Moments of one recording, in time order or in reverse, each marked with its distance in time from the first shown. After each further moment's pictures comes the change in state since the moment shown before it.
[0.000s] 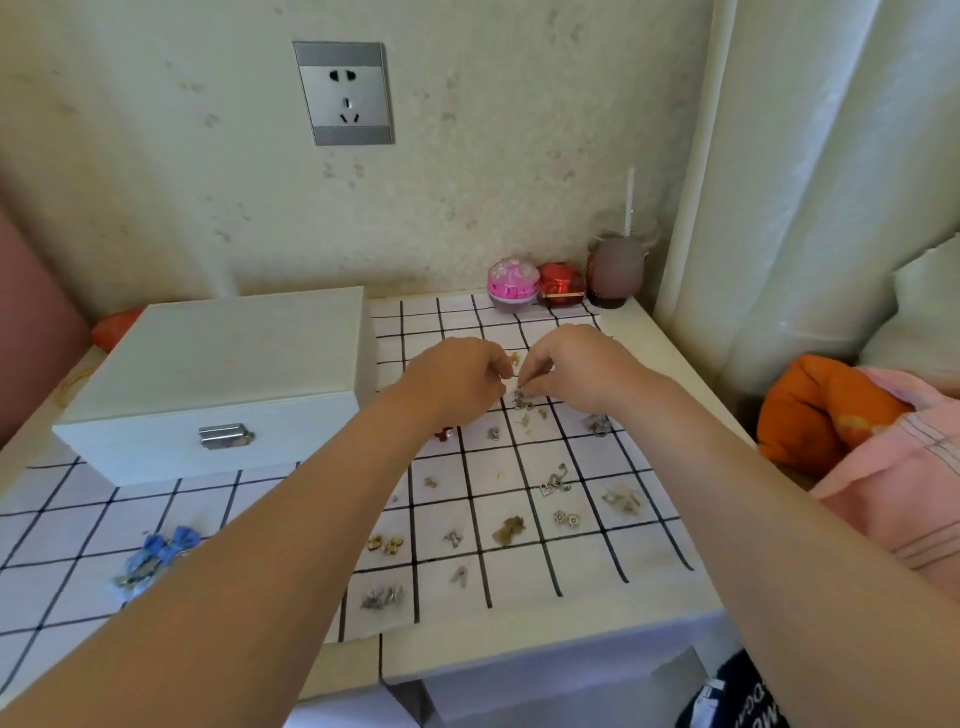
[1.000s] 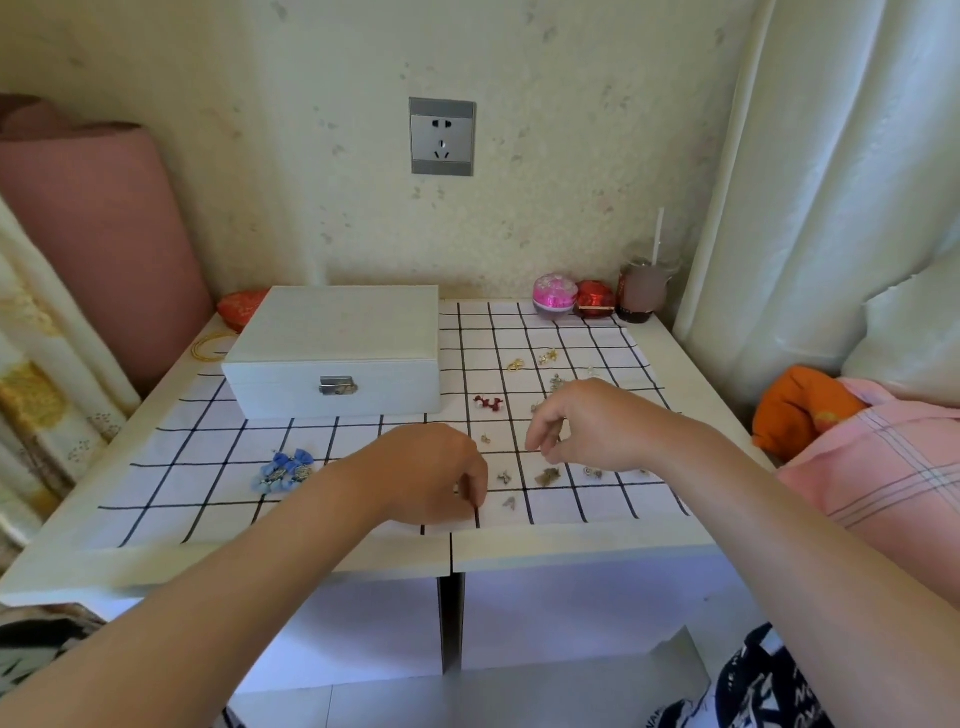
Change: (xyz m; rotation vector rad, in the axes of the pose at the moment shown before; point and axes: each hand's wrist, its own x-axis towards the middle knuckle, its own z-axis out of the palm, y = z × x) left_hand -0.182 -0.011 -0.028 0.190 -0.243 0.184; right_hand -0.106 -0.080 -0.004 0.072 -0.267 -0.114
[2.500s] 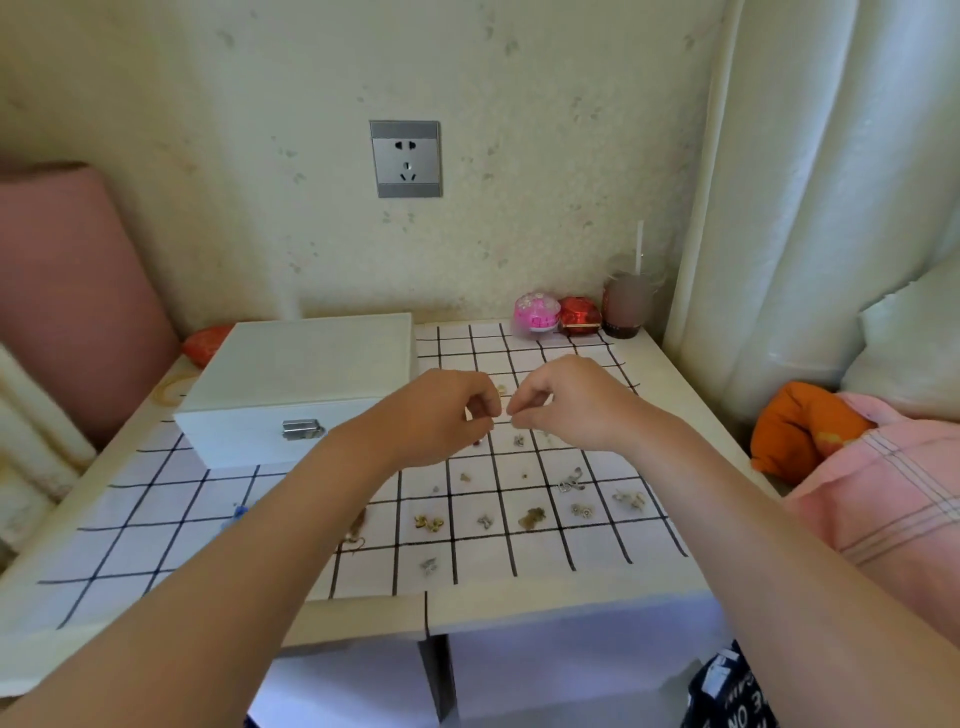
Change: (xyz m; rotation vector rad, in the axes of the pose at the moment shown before) left_hand 0.075 -0.012 -0.042 -0.294 0.293 -0.036; right_hand 0.044 0.023 -0.024 0.178 0.275 0.016
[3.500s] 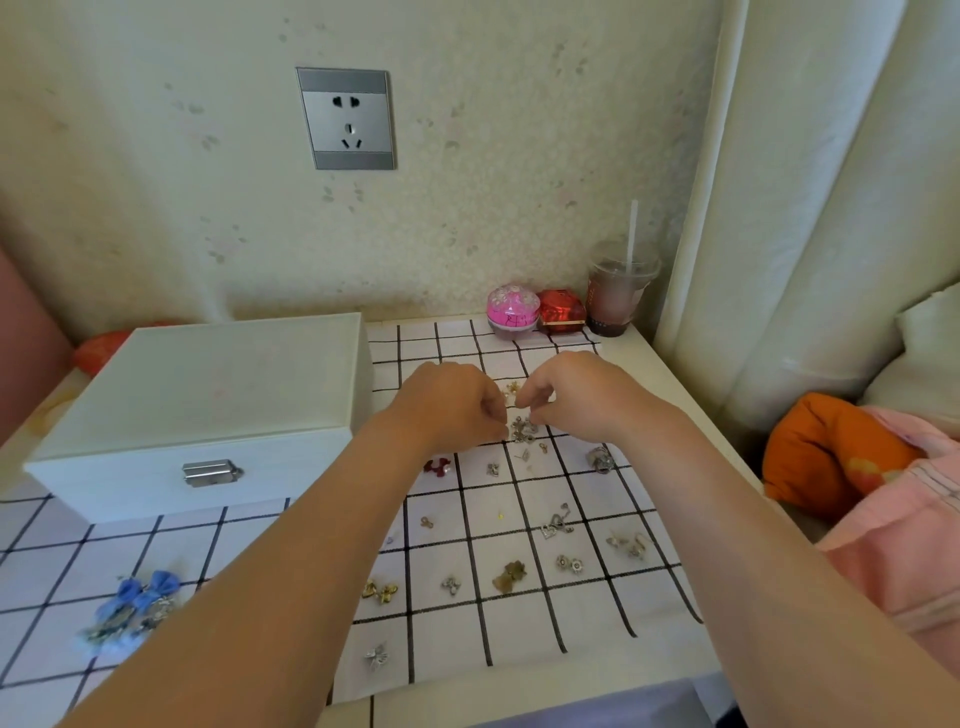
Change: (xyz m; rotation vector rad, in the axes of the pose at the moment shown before) left_hand 0.102 -0.025 0.045 0.250 -0.046 -0.076; right_hand 0.056 0.061 -0.011 -0.324 -0.051 0.110
